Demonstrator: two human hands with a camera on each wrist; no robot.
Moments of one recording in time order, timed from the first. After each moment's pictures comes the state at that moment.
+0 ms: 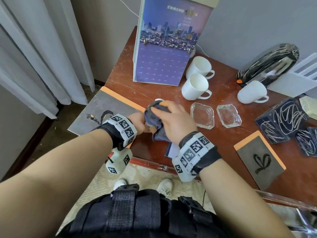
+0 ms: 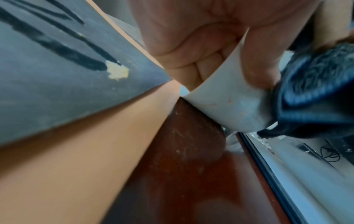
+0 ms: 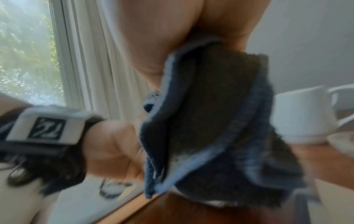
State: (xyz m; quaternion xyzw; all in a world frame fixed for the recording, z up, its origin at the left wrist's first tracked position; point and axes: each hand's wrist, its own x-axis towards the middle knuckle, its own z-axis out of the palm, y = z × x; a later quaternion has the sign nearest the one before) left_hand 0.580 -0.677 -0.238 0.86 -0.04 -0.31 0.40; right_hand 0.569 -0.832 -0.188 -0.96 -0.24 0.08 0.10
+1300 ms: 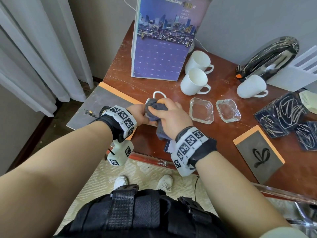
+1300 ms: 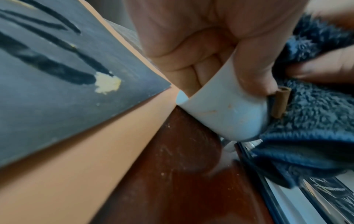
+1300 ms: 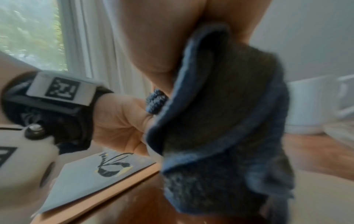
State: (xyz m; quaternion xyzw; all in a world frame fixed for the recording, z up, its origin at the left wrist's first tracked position) left_hand 0.587 -0.680 -0.235 0.88 0.00 -0.28 0.37; right_hand 0.564 -0.826 -0.189 -0.95 -0.06 0.15 0.28
